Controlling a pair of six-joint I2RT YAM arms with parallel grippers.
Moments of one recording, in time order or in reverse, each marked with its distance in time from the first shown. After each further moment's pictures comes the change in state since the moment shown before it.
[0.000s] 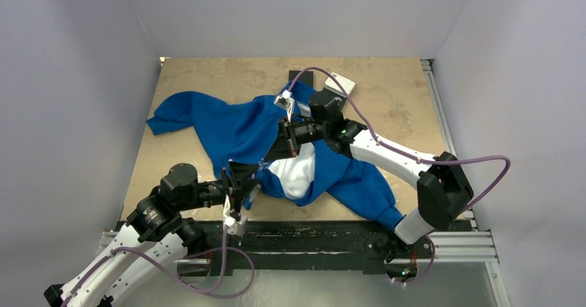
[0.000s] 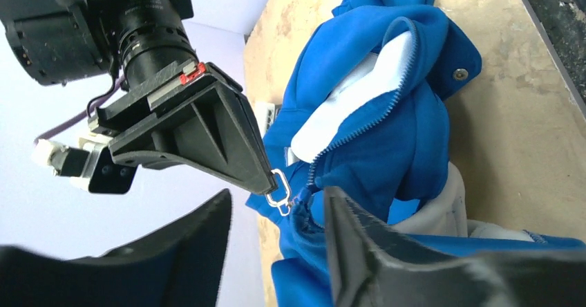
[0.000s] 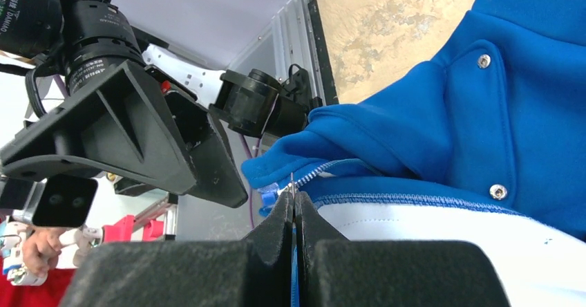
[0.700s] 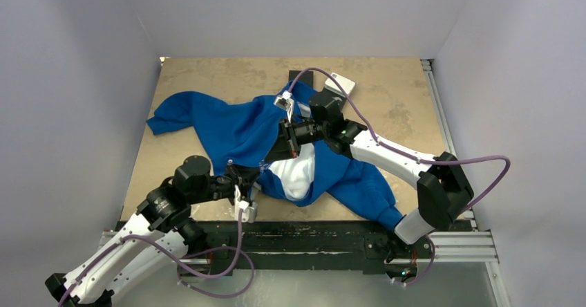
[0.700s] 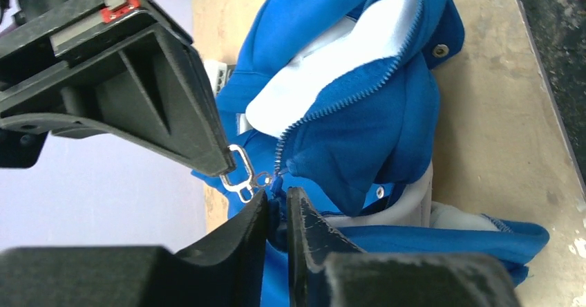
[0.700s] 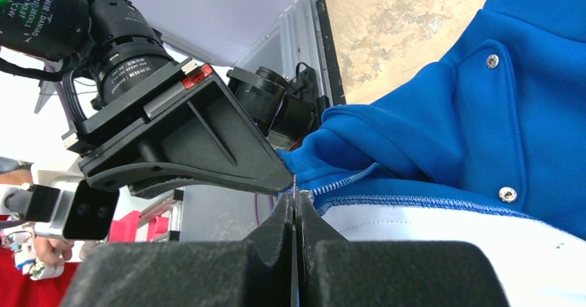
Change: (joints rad) left arm 0.000 0.116 0.006 0.011 -0.099 -0.130; right arm 0.000 -0.002 -0.008 0.016 -0.024 0.009
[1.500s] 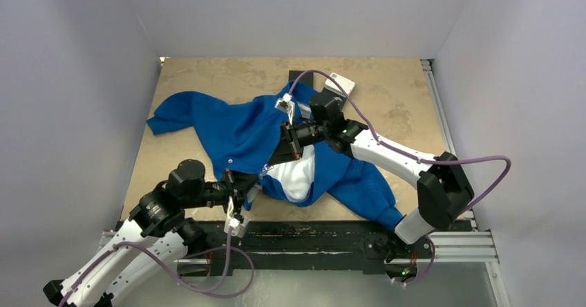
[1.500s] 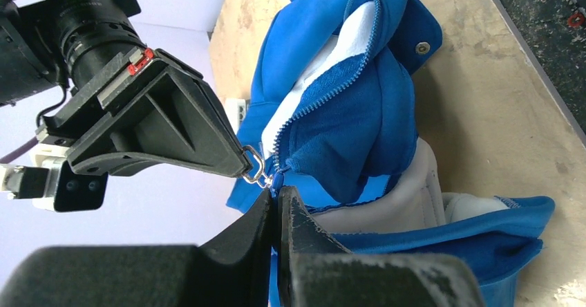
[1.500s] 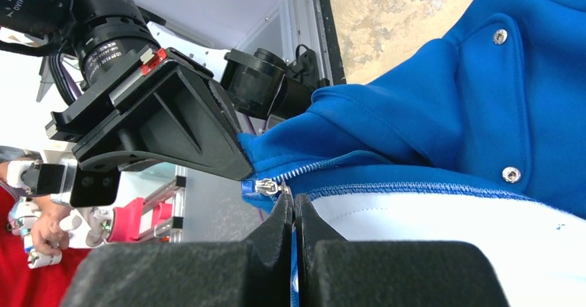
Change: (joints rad) left arm 0.000 -0.046 0.024 -0.119 0.097 0.215; right arm -0.013 0.000 0.000 -0.076 -0.028 -0.048
